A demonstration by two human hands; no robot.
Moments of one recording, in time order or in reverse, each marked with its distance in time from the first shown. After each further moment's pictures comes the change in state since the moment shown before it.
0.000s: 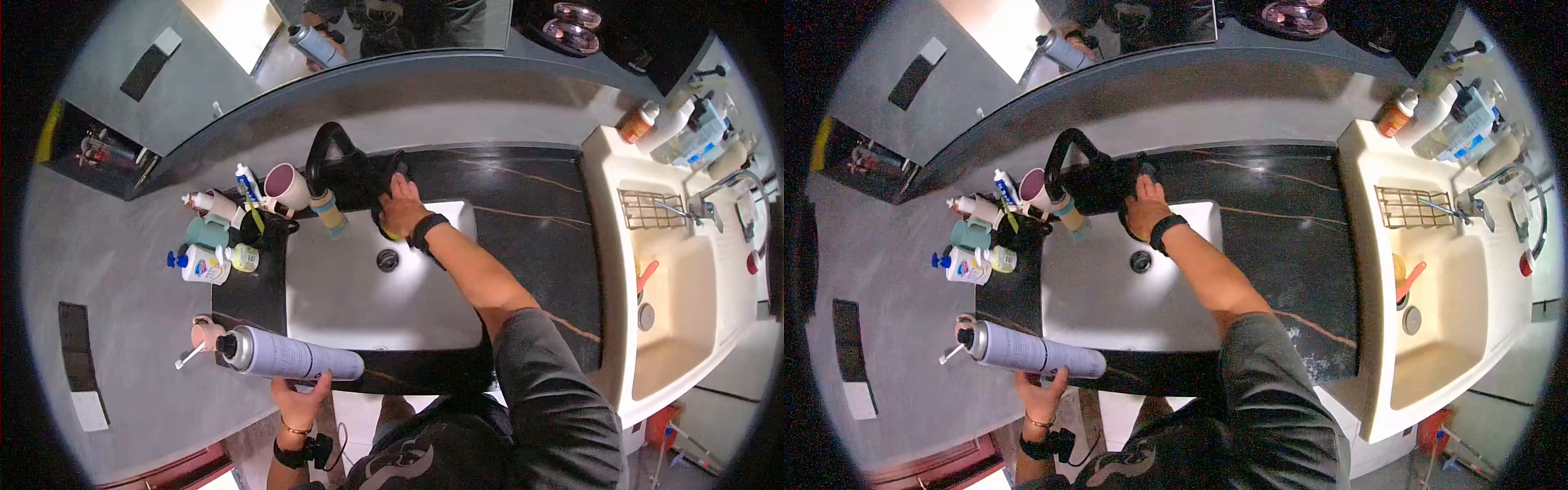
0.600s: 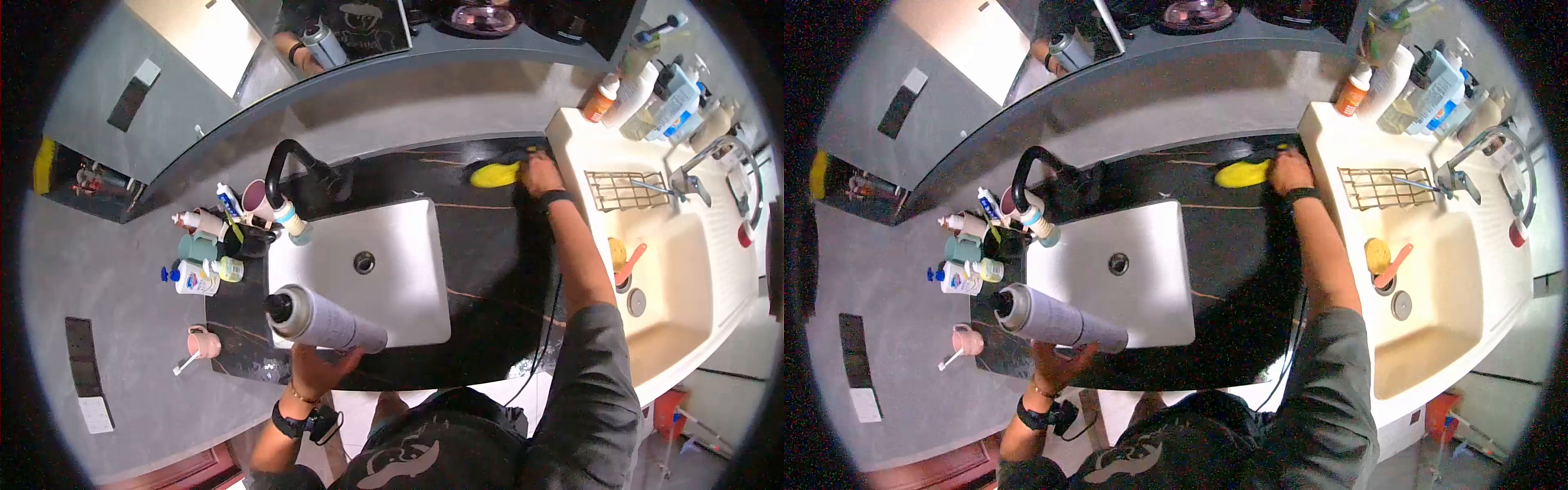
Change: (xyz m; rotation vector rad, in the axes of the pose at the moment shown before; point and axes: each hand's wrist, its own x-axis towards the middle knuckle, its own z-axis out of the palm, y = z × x) left_hand 0.032 0.083 0.070 0.028 -0.367 0.422; right_hand -0.141 0.281 -0.104 -0.130 0.195 0.492
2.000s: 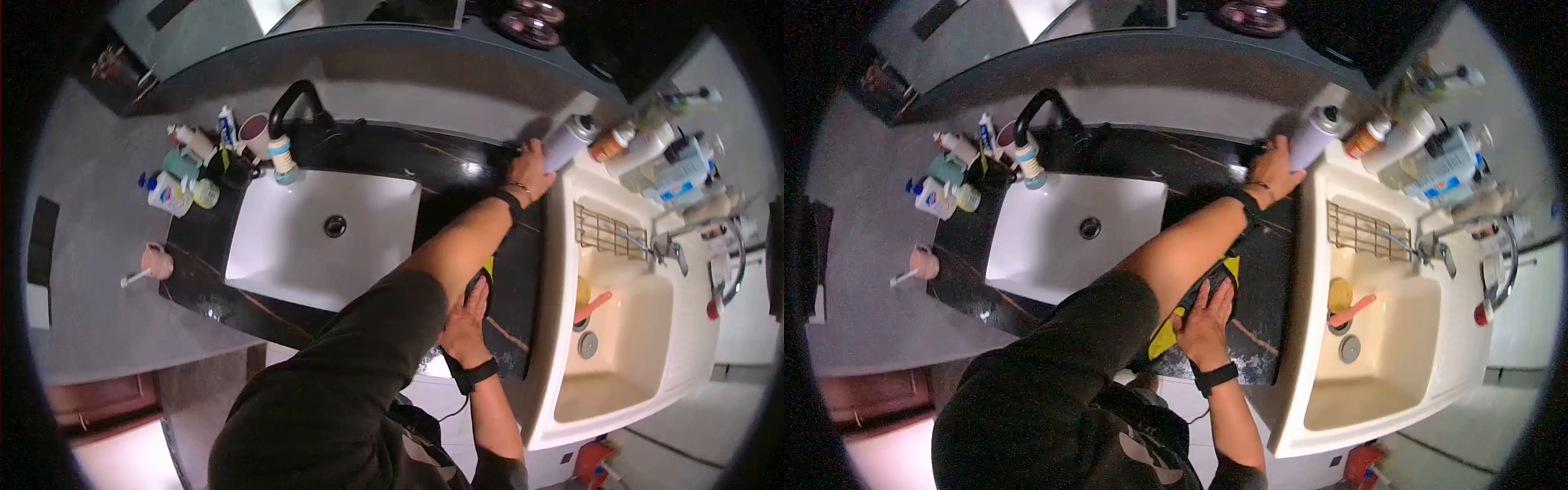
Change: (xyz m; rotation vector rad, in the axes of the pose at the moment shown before) left_hand 0.296 0.107 0.286 -0.191 0.140 0.019; right_hand -0.272 -0.124 -0.023 0.165 -0.249 -0.073
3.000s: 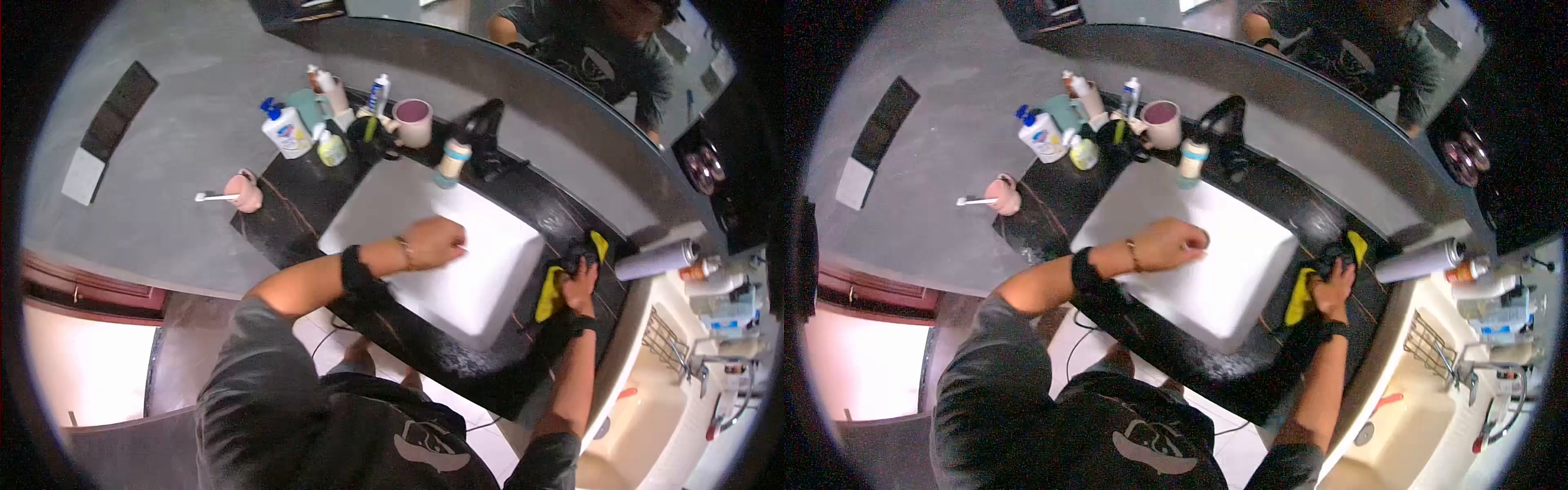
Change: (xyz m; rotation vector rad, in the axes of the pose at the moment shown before) left_hand -0.188 -0.124 -0.335 0.290 -0.357 -0.126; right_hand 0.207 0.043 0.008 -0.116 0.062 0.067
